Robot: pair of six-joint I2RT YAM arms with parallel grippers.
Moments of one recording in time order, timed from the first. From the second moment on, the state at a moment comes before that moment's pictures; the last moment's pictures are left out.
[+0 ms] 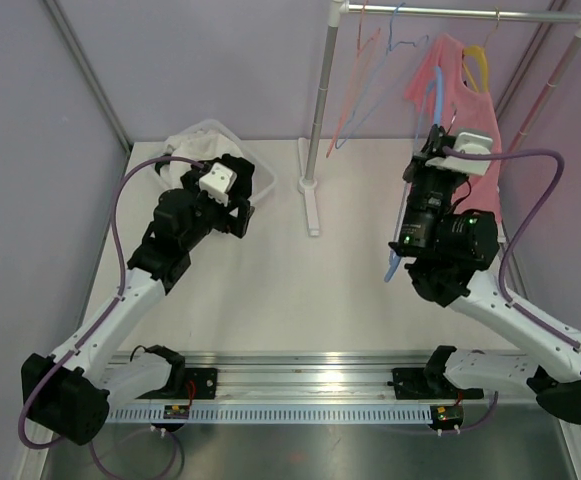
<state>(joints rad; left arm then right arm) -0.39 1.05 0.86 -0.03 0.12 0.14 0.98 1.08 1.16 0.83 1.06 -0.73</state>
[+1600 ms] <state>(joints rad) -0.41 1.10 0.86 -0.01 0.10 0.19 0.47 1.46 1.62 0.17 0.43 -0.15</state>
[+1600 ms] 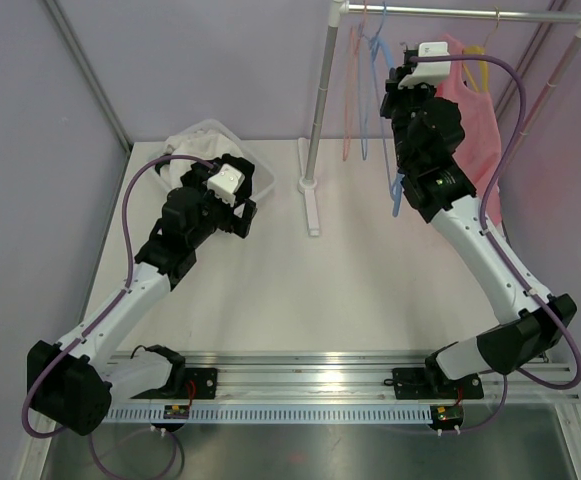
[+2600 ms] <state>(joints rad) -0.41 1.13 0.86 -0.02 0.10 0.20 0.47 1.45 1.64 0.12 0.41 -0.14</state>
